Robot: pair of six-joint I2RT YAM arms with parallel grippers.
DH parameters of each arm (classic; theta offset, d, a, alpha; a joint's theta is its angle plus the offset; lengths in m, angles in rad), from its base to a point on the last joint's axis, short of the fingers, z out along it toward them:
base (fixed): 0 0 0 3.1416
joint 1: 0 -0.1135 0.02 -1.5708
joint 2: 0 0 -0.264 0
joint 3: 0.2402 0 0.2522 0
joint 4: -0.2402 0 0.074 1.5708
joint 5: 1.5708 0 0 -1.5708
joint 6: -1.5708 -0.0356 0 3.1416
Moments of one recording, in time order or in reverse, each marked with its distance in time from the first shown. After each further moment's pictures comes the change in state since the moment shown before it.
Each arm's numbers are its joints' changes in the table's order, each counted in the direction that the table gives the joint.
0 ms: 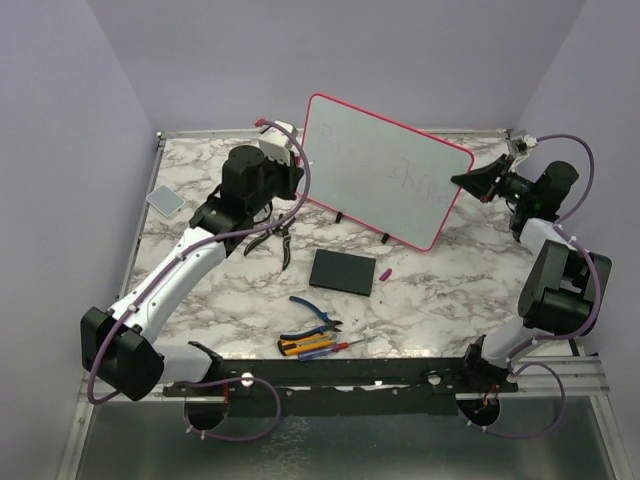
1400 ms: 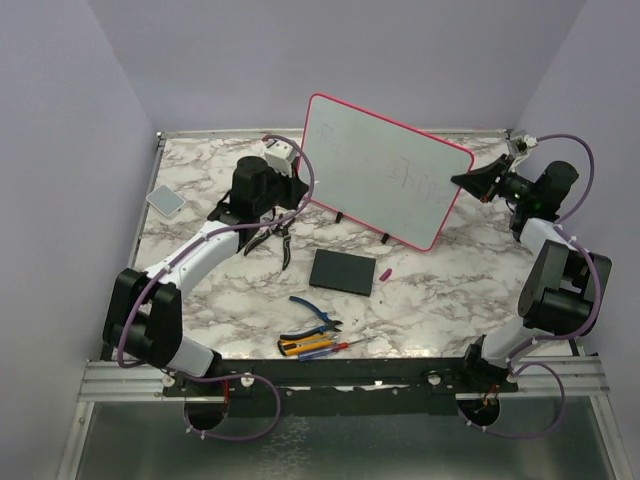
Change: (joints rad) left arm -0.134 -0.147 -0.184 0.252 0.218 0.051; right arm 0.000 0.000 0.001 -0.008 0.000 0.002
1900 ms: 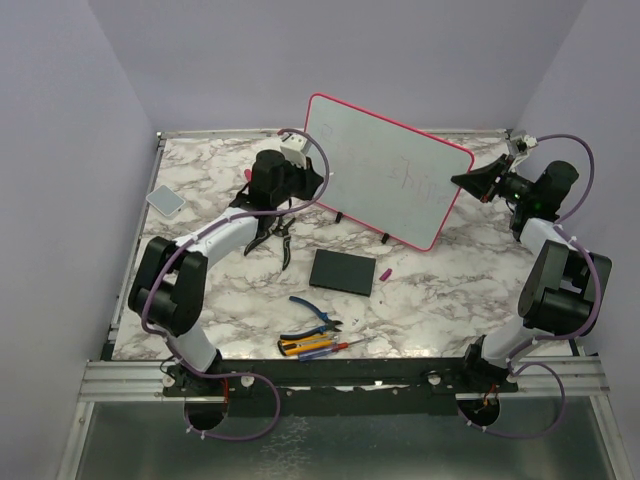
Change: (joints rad) left arm 0.039 -0.227 0.111 0.154 -0.008 0.051; right arm 0.000 0.000 0.000 -0.005 0.000 0.007
